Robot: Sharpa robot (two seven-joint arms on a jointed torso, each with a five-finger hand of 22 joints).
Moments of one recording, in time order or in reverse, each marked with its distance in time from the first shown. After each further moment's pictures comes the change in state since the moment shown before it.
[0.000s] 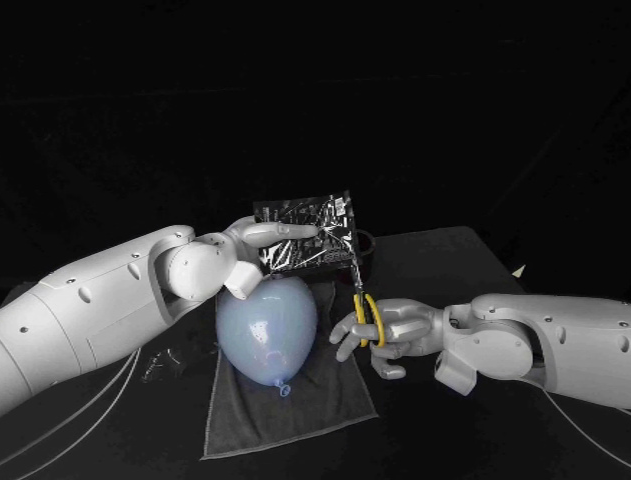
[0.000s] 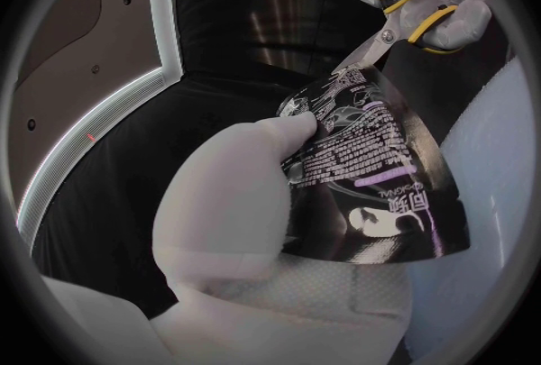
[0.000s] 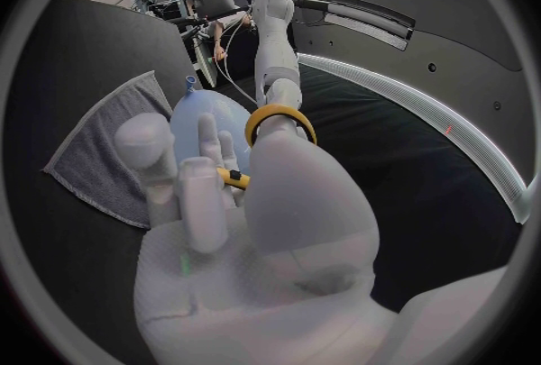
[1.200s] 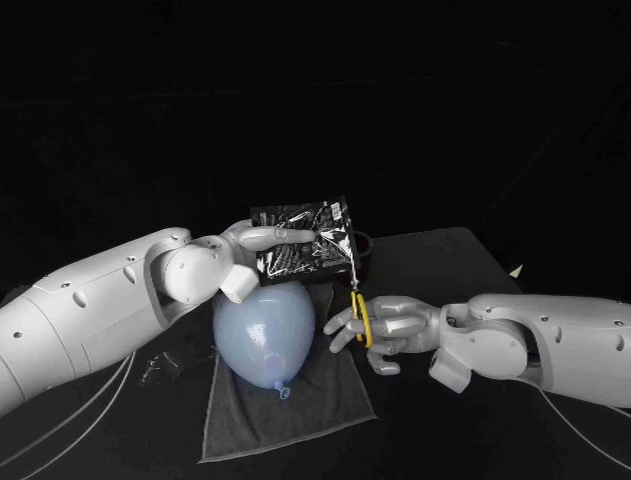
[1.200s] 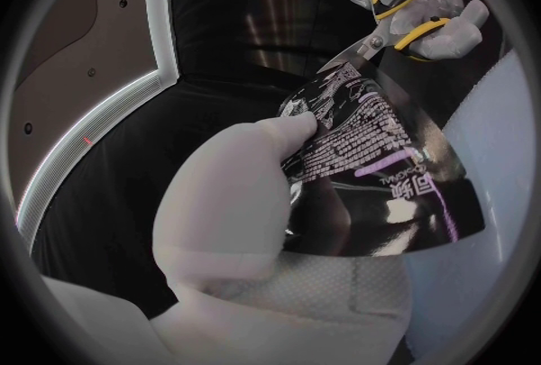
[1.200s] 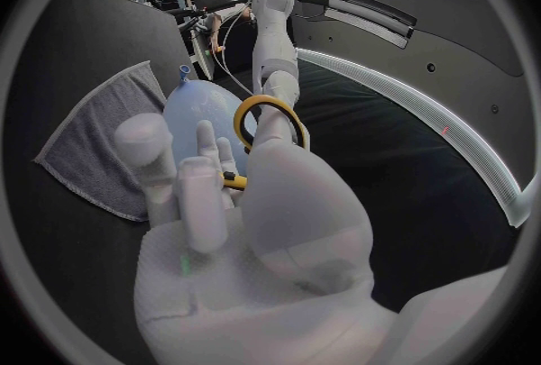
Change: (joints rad) left arm 0.000 -0.006 0.000 0.006 -0.019 0.005 -0.018; left_hand 0.000 0.000 -0.001 -0.007 0.000 -0.004 0.000 0.000 0.000 0.003 -0.003 0.000 0.000 0.000 0.000 0.000 0.000 -0.008 0.007 0.000 0.004 0.001; right arm 0.001 0.002 0.002 -0.002 0.007 -0.040 0.022; right_hand -0.025 0.062 -0.068 -0.089 0.000 -0.112 -0.034 -0.071 -0.049 -0.163 0.026 0.068 0.009 -0.001 0.005 -0.003 -0.018 -0.009 -0.023 0.013 -0.009 0.005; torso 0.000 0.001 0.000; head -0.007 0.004
